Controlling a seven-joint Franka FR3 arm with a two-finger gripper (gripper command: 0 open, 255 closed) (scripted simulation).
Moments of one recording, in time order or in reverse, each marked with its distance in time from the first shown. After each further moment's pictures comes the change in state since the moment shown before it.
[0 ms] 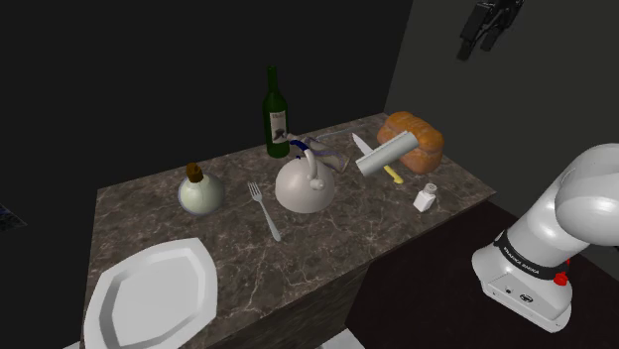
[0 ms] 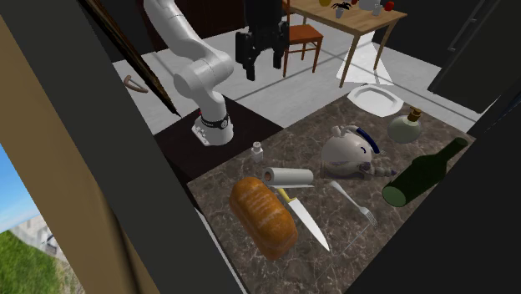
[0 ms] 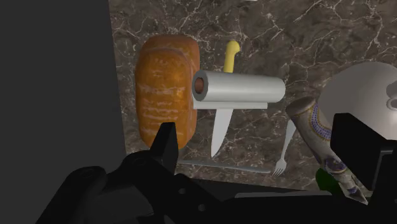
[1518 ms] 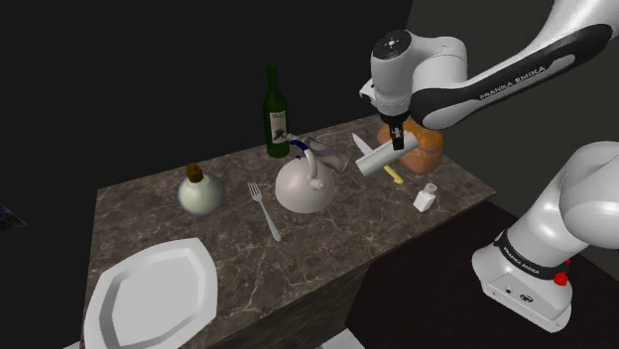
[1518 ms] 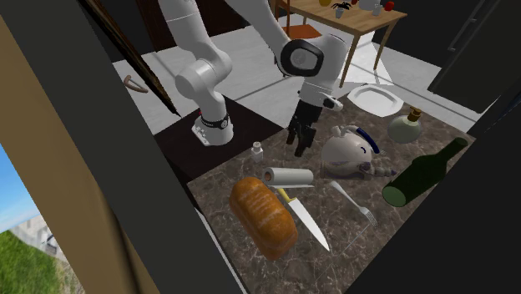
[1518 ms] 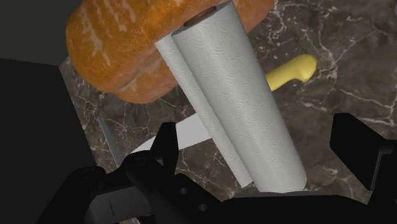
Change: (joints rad) arm 0.116 0.531 0.166 -0.275 -0.517 0.542 -0.241
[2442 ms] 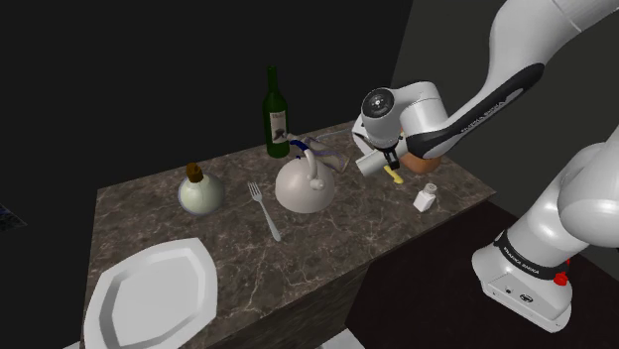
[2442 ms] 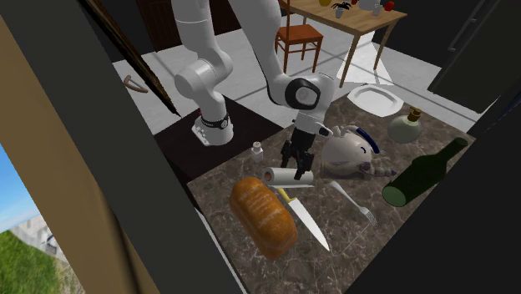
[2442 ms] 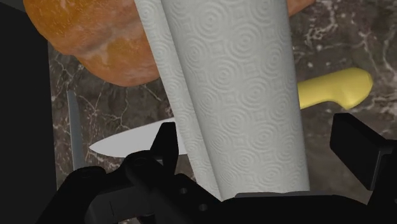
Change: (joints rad) arm -0.047 0.252 -0.006 -0.023 -0.345 0.172 0.099
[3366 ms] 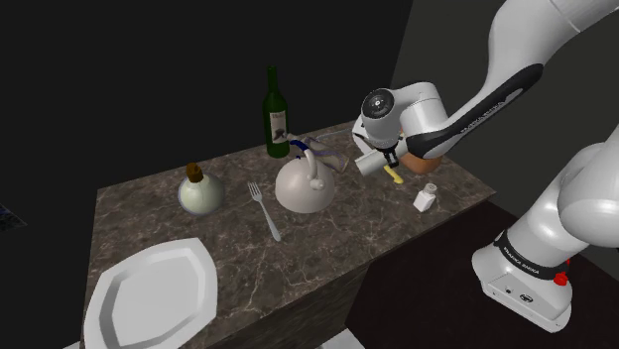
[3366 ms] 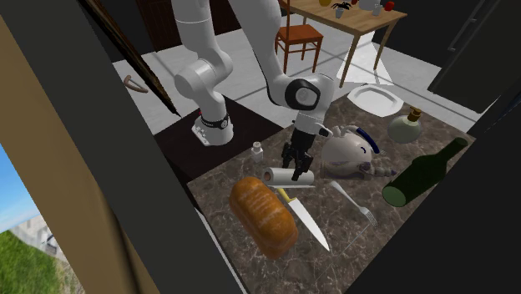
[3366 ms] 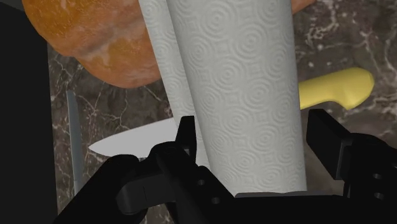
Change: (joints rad) arm -0.001 0.004 -0.001 0.001 -0.006 0.004 0.004
